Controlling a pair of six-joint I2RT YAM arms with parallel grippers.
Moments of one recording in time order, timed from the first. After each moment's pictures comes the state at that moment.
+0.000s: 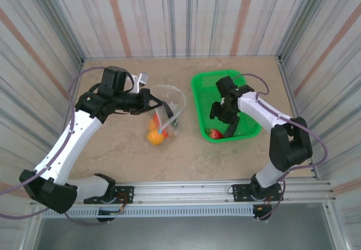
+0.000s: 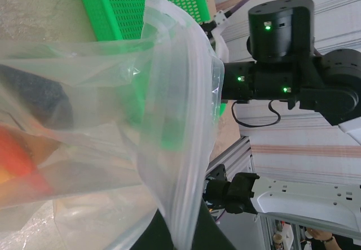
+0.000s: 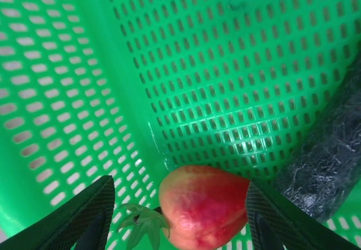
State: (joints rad) left arm -0.43 1.22 1.33 -0.84 0.63 -0.62; right arm 0.40 1.62 1.20 -0.91 -0.12 0.64
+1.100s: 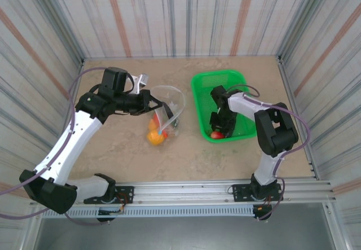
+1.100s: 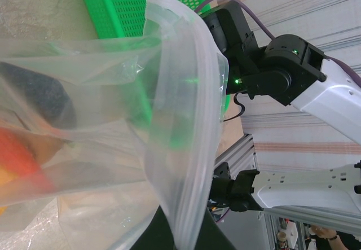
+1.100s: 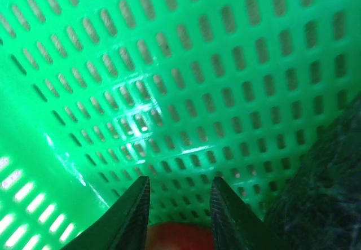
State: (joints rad) left arm -0.43 1.21 1.31 -0.84 0.63 -0.60; right arm 0.41 1.81 1.16 -0.89 -0.12 0.64
